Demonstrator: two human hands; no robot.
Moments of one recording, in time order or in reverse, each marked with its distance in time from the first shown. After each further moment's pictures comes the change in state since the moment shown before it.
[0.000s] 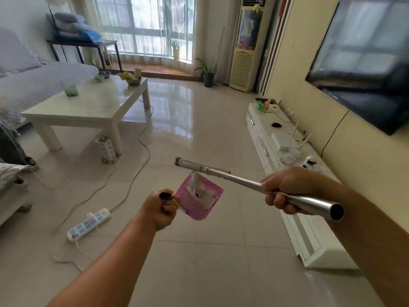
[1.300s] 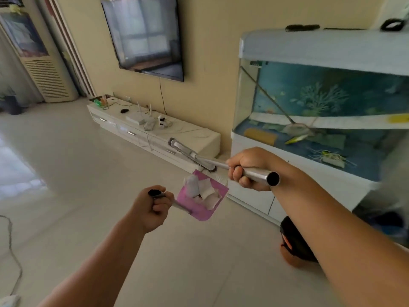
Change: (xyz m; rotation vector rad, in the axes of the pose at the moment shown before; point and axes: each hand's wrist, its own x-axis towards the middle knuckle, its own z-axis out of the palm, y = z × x) left_hand -0.306 -0.152 -0.074 0.526 -0.468 -0.713; right_hand -0.372 0.197 0.303 0.857 0.592 0.043
